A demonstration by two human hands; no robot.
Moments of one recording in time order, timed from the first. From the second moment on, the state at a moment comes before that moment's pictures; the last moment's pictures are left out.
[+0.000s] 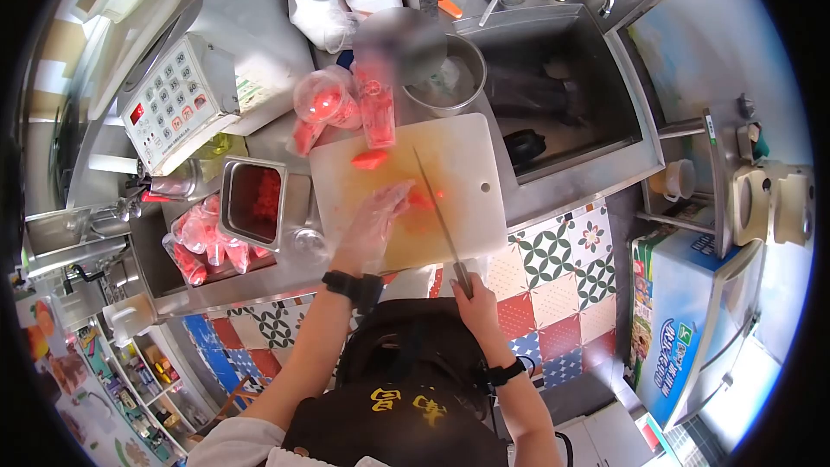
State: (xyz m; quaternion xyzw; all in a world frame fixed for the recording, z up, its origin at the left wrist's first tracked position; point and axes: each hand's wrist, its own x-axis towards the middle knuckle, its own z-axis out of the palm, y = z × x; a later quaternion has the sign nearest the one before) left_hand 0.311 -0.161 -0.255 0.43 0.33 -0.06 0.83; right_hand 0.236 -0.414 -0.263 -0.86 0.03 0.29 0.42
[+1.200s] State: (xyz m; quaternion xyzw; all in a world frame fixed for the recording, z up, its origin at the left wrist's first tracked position) left_hand 0.301 -0.209 -0.300 0.63 0.27 -0.06 0.72; right_hand 0.254 -0.409 -0.264 -0.92 -0.01 0.30 0.27
